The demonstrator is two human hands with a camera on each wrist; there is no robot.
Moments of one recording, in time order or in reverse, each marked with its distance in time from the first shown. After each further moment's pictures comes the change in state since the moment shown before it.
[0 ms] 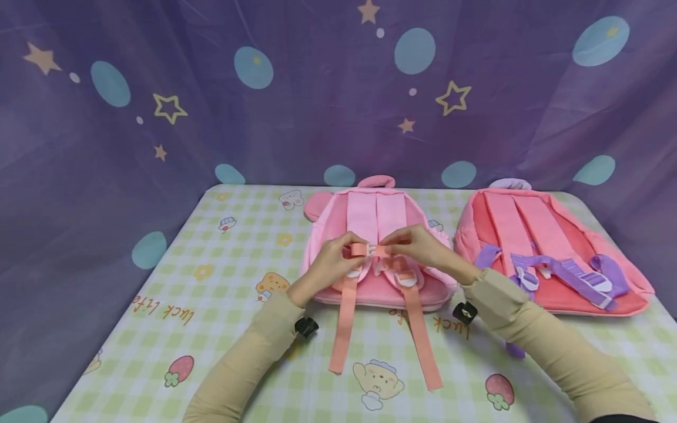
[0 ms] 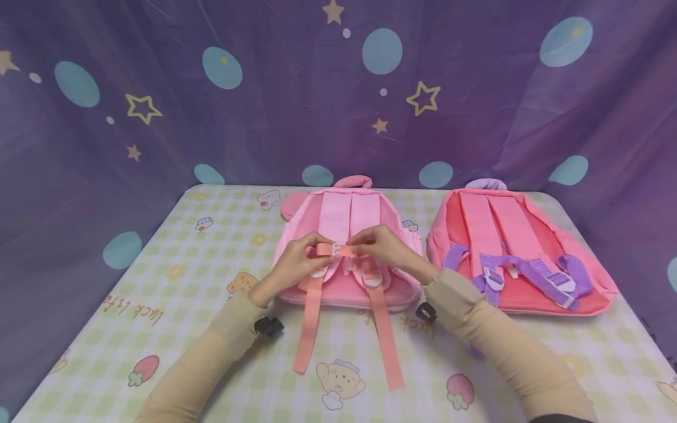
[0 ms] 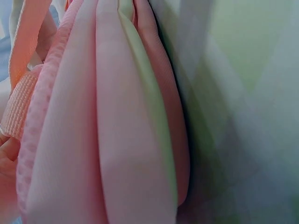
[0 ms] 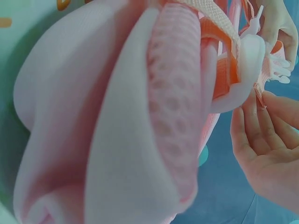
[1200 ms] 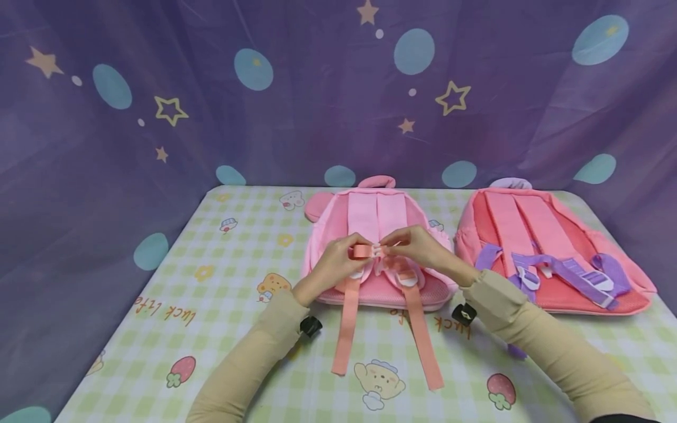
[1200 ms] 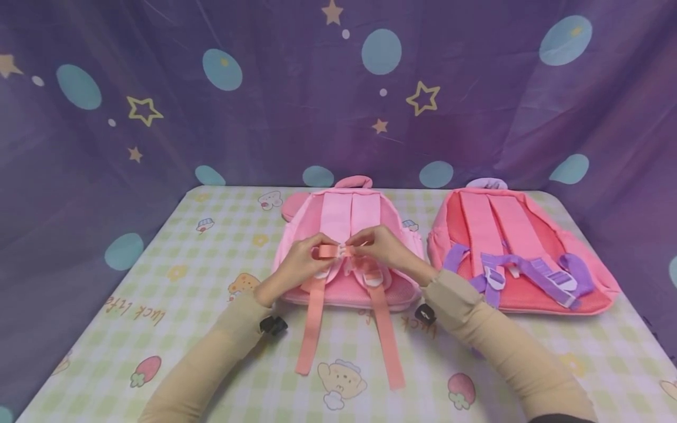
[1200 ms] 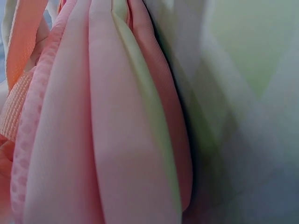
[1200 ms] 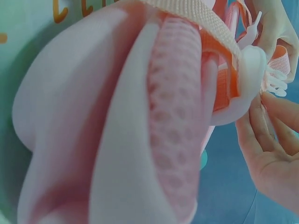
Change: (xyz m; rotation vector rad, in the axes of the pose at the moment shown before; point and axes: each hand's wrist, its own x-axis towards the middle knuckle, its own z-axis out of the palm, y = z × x) left_hand 0.003 -0.001 0.006 0.091 -0.006 0.043; right_hand -0.001 -0.002 0.005 0.007 0.047 -0.005
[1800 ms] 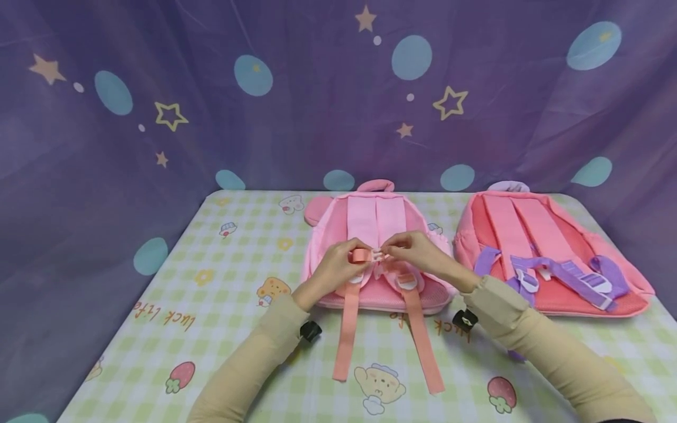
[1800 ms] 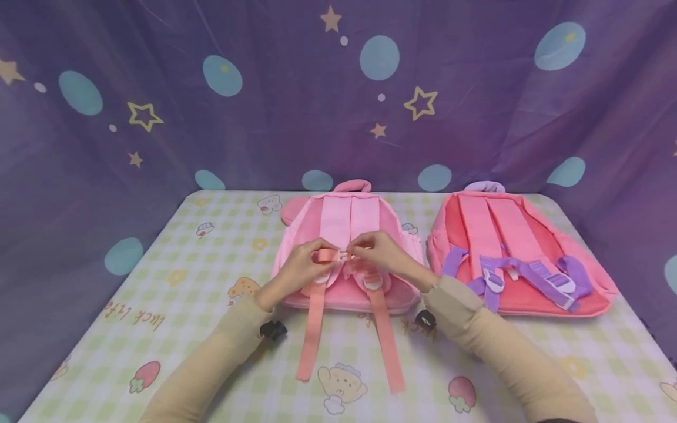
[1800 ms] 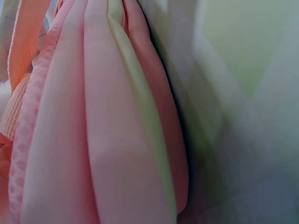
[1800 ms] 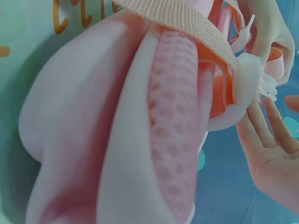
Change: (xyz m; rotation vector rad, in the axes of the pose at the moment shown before) left_hand 0.000 -0.001 0.002 0.026 0.007 0.005; right_hand -0.006 -0.006 0.001 0.047 0.005 0.013
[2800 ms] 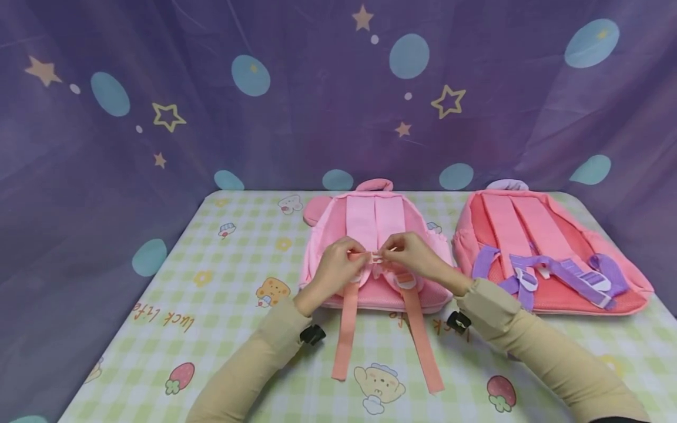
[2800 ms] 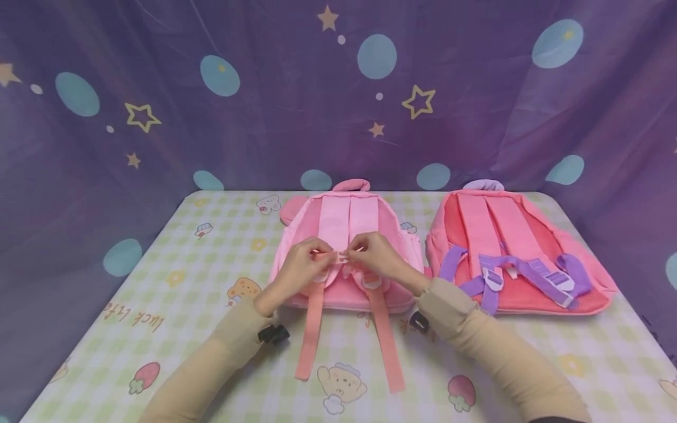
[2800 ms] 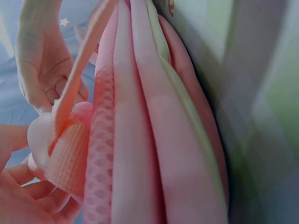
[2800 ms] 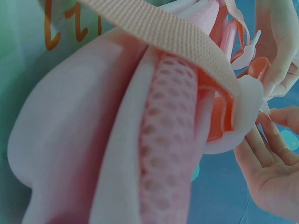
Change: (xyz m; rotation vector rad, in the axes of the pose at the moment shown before) left_hand -0.001 0.022 -0.002 0.058 0.084 -0.169; right_hand -0.004 -0.017 0.010 -0.056 0.072 -0.024
